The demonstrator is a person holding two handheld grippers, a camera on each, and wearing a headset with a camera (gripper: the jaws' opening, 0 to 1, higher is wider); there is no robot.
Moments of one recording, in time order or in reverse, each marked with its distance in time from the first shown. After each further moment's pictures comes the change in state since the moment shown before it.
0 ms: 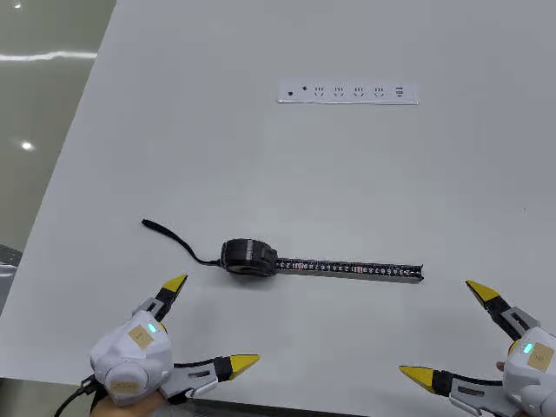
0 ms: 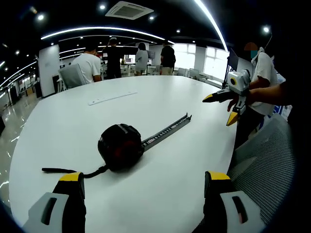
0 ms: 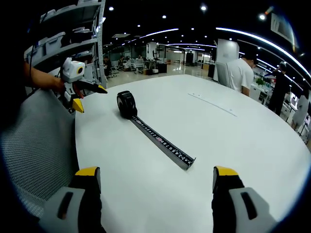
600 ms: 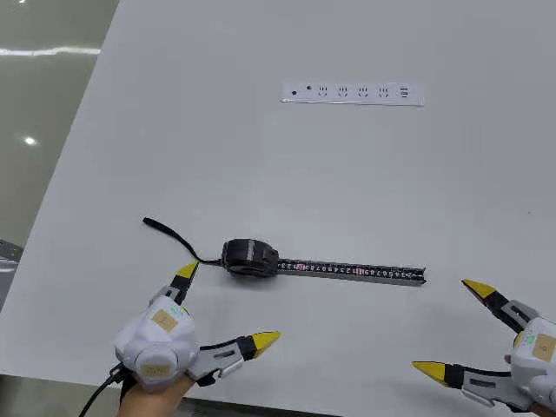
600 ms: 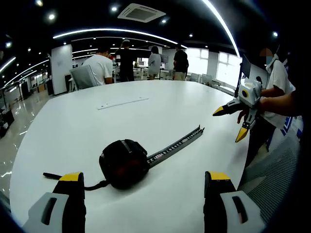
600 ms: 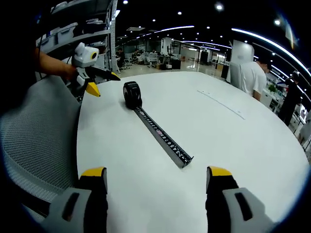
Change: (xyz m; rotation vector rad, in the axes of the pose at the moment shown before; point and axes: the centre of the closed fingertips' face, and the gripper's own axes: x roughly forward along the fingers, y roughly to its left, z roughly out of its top) left arm 0.029 0.006 0.028 -0.059 -0.035 0.123; right arm 0.008 -0.017 -0.012 -0.112 0.051 0.100
